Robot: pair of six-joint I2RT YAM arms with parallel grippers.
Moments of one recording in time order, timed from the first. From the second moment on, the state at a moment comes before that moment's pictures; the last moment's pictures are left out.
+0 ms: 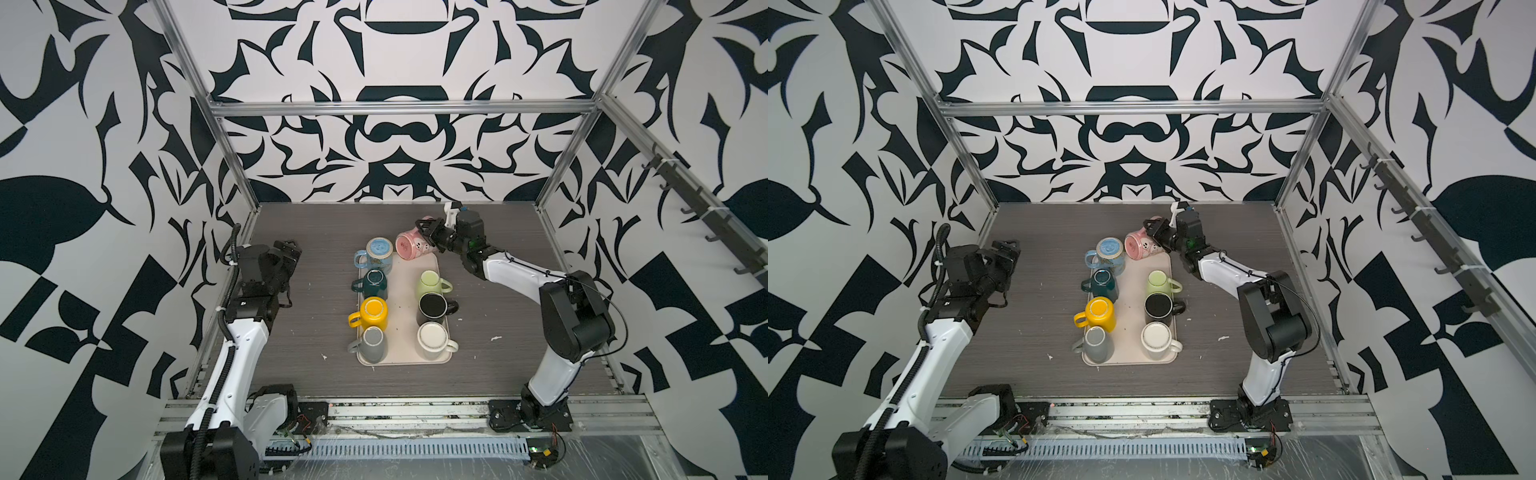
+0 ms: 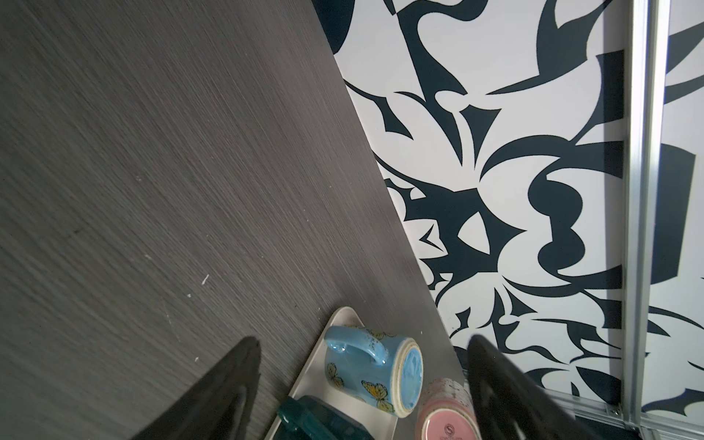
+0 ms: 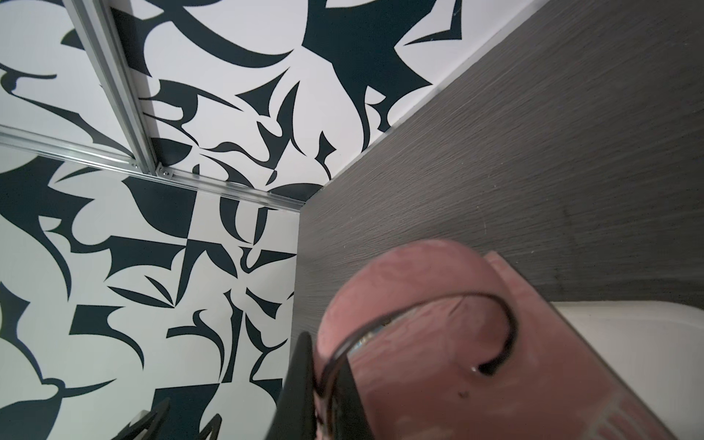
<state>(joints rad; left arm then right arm) 0.04 0.99 0.77 -0.23 0.10 -1.10 0.40 1.77 1.15 0.32 -0.38 1.04</state>
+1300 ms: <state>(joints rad) -0.10 1.29 1.15 -0.18 0.39 -0.90 0.61 1.57 1.15 0.18 -0.19 0.30</state>
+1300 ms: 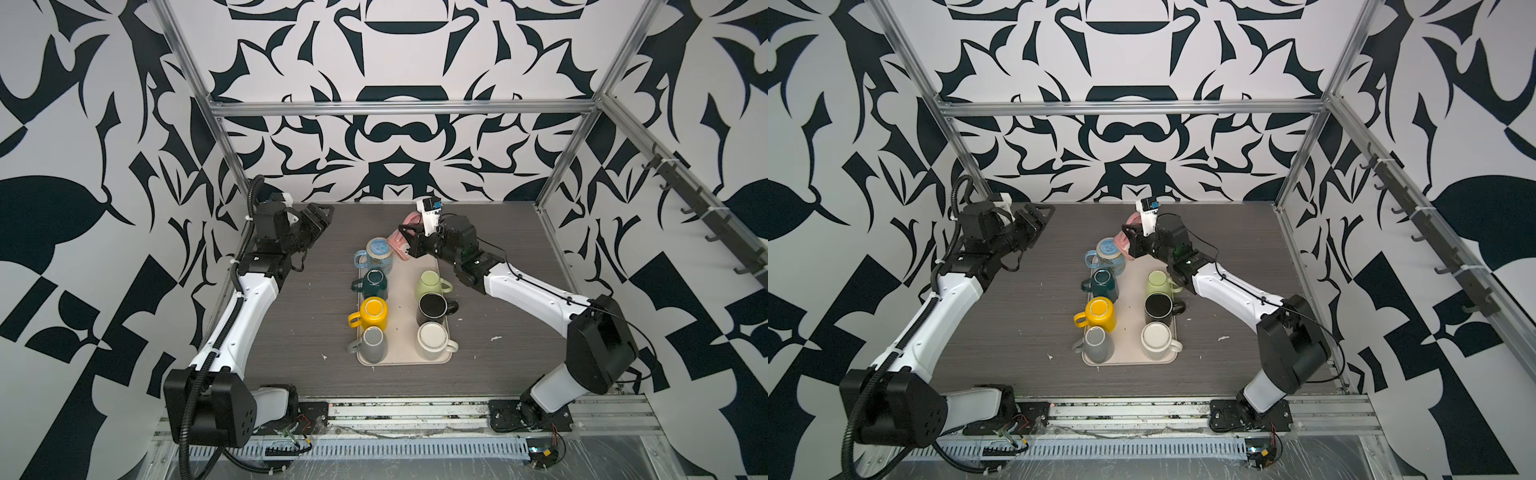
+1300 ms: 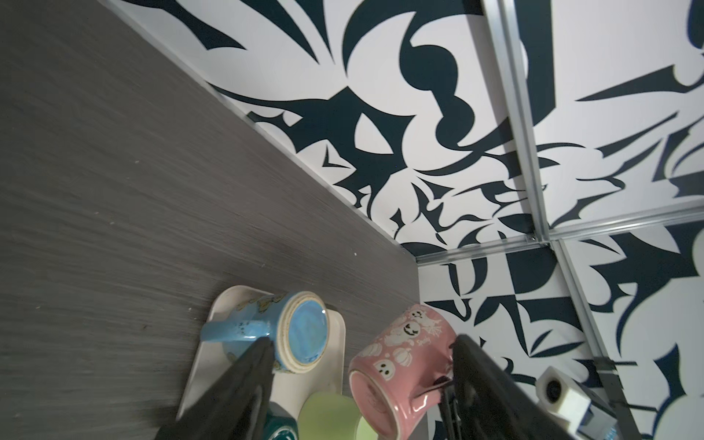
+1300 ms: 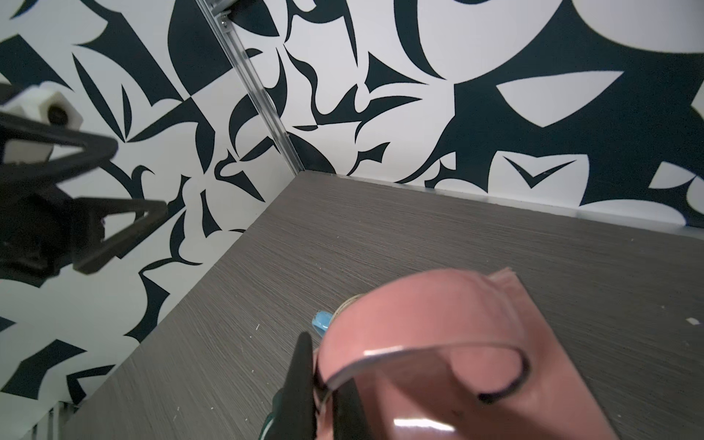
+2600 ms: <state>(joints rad) -0.27 1.68 2.00 -0.94 0.78 -0.12 0.90 1.54 1.07 0.38 0.45 -0.70</state>
